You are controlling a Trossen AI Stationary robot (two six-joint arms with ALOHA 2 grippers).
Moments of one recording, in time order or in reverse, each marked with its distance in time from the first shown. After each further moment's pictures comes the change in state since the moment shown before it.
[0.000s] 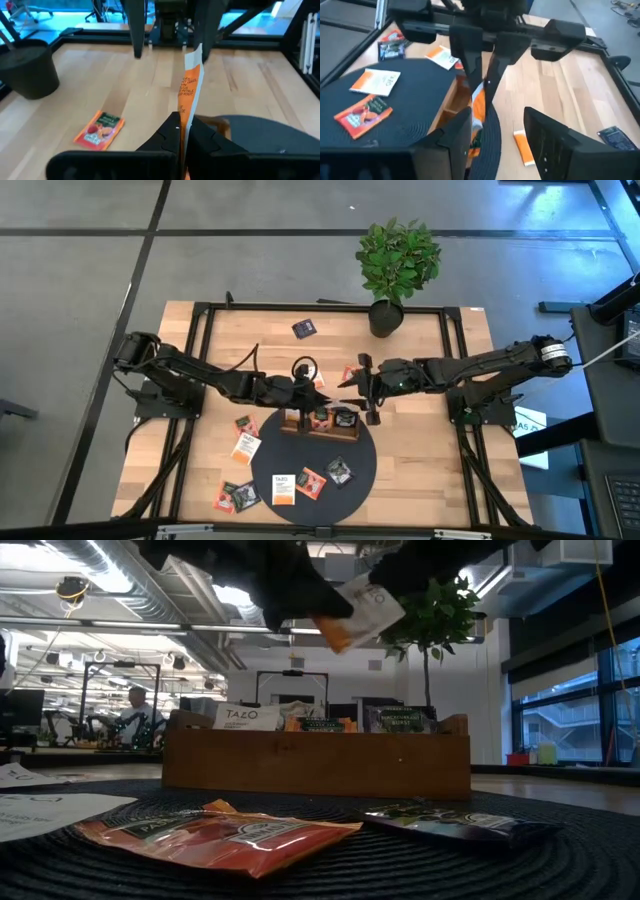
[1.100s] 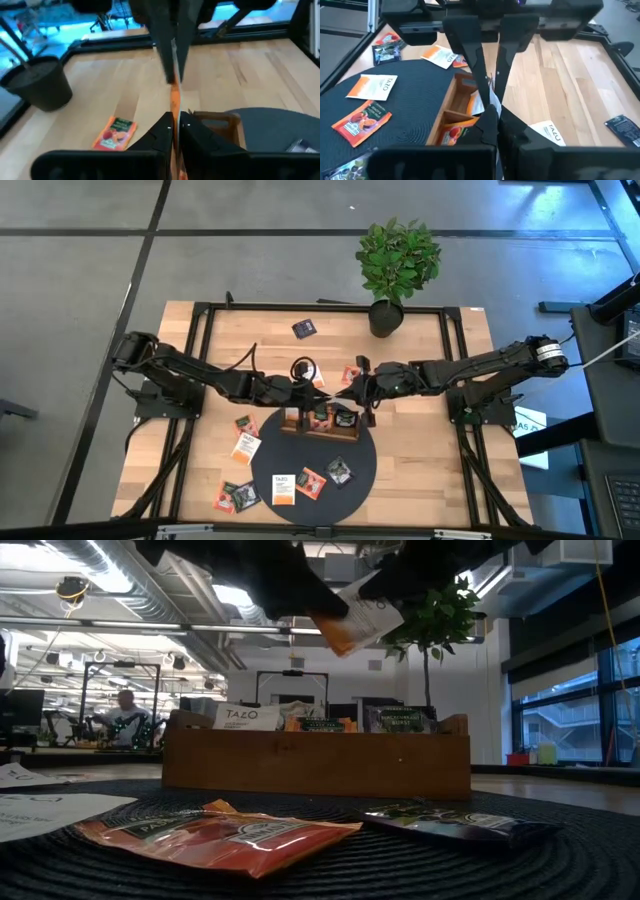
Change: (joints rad) left arm -0.007 -0.018 0.000 -0.023 -0.047 0.133; right arm 0.004 0.036 0.000 0.020 0.023 0.083
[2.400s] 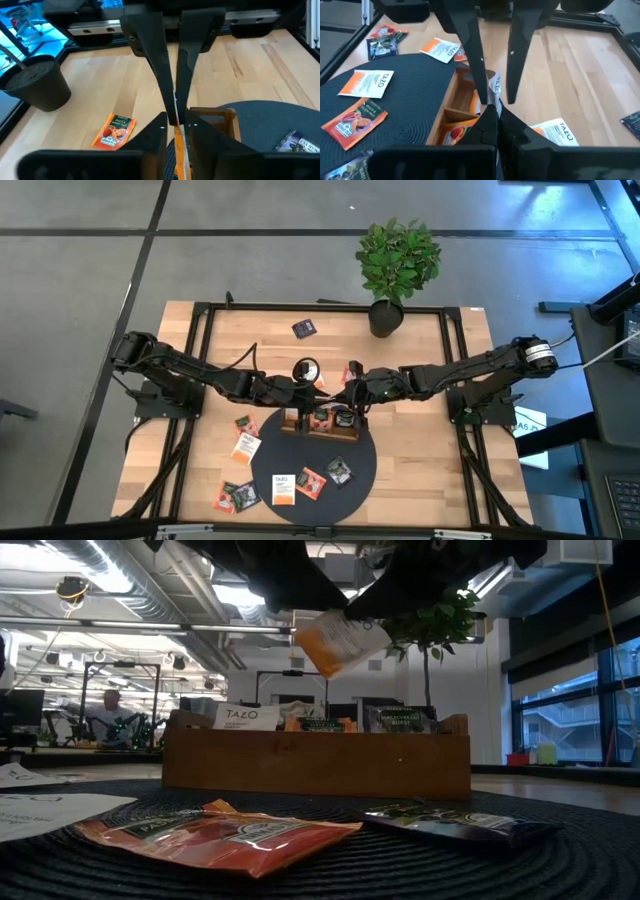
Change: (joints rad) left arm -0.006 -0.008 0.057 -0.113 0.004 0.013; right arm 0.008 0.095 0.000 0.072 0.001 0.017
